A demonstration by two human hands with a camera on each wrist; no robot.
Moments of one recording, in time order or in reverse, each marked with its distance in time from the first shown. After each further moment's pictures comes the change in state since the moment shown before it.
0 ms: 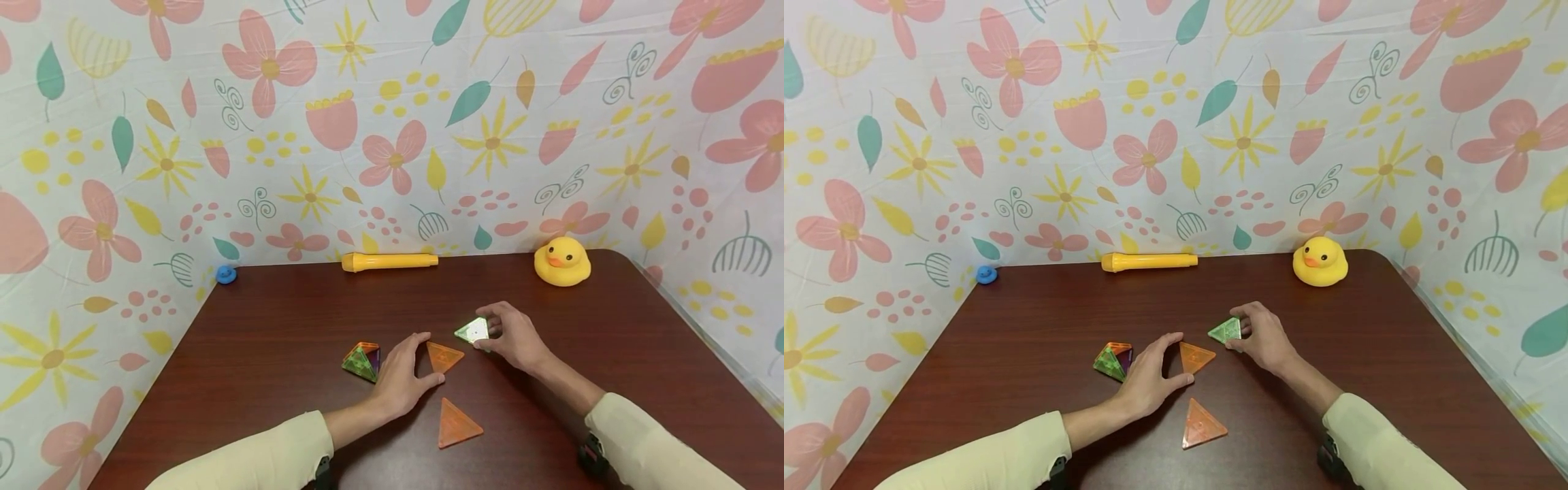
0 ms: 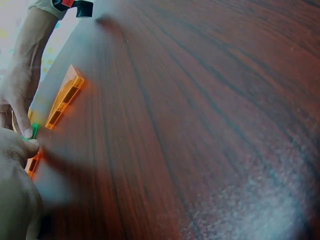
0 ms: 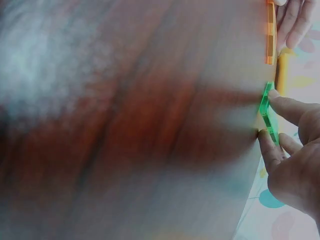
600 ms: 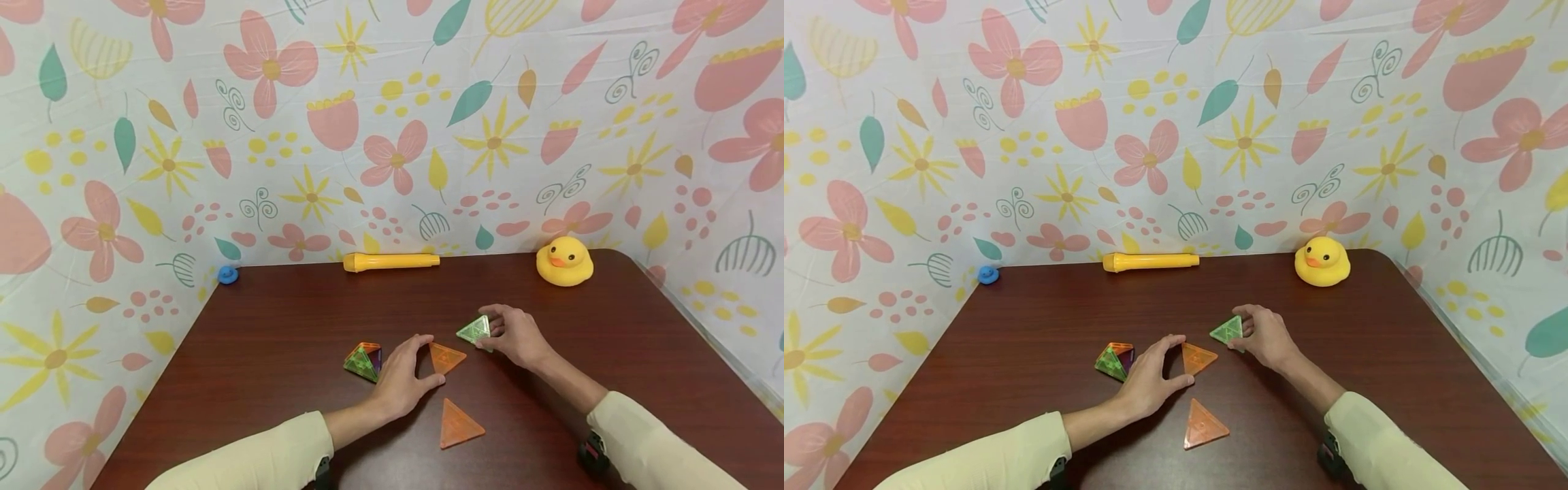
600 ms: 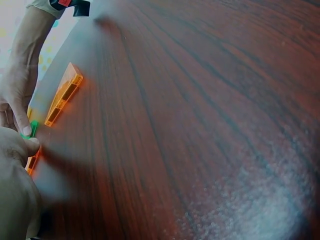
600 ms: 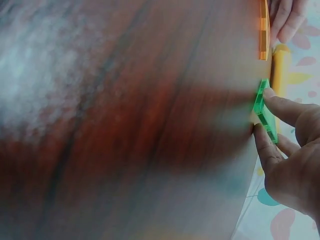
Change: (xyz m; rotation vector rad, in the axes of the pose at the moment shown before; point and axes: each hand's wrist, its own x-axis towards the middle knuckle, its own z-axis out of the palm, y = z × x) left_hand -0.001 0.000 -0.002 0.020 -0.024 0.007; right_hand 0.003 -0.002 -0.004 0.018 -0.051 0.051
